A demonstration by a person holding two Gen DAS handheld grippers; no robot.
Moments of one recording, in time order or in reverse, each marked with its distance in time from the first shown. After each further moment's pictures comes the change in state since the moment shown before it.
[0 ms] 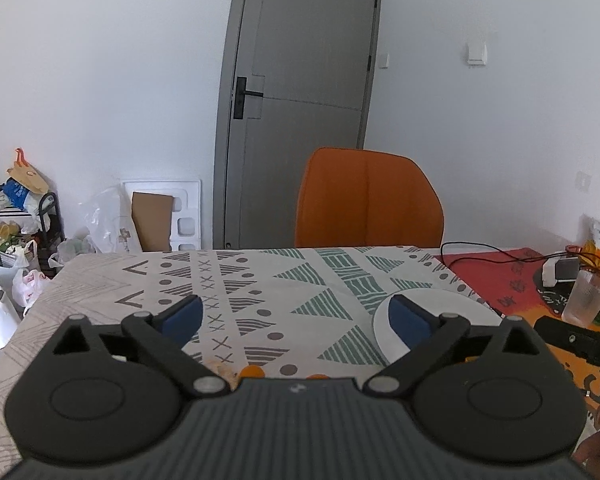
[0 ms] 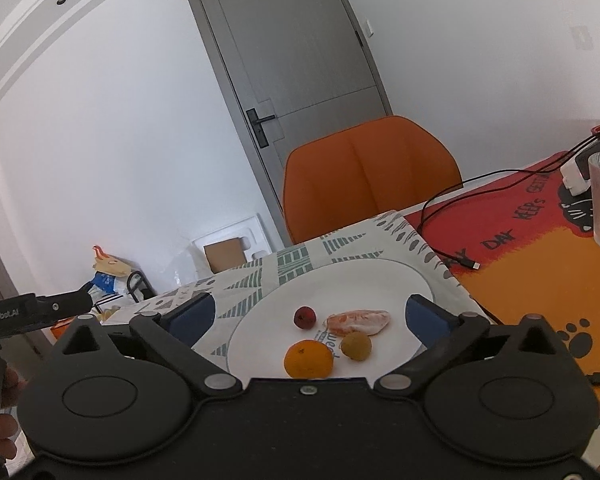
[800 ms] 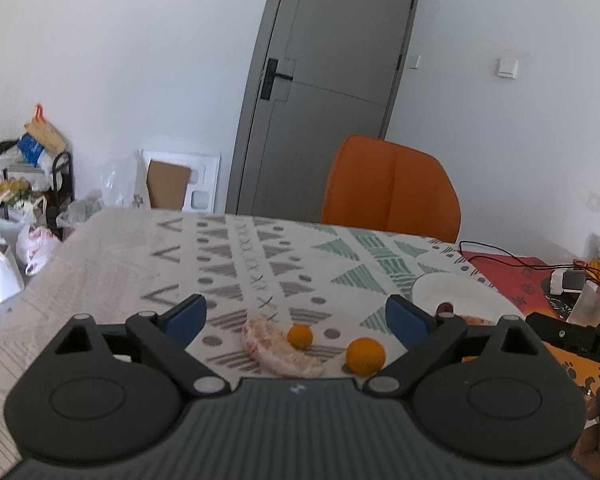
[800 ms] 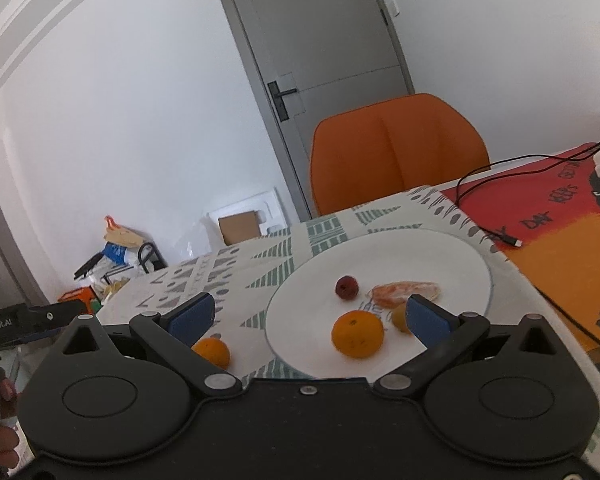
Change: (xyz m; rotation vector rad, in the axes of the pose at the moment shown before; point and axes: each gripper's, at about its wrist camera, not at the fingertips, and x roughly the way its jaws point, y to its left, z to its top) left arm -0.006 0.057 -0.032 -0.119 0.043 0.003; right arm 0.022 0.038 -0.019 -0.053 0.077 0.032
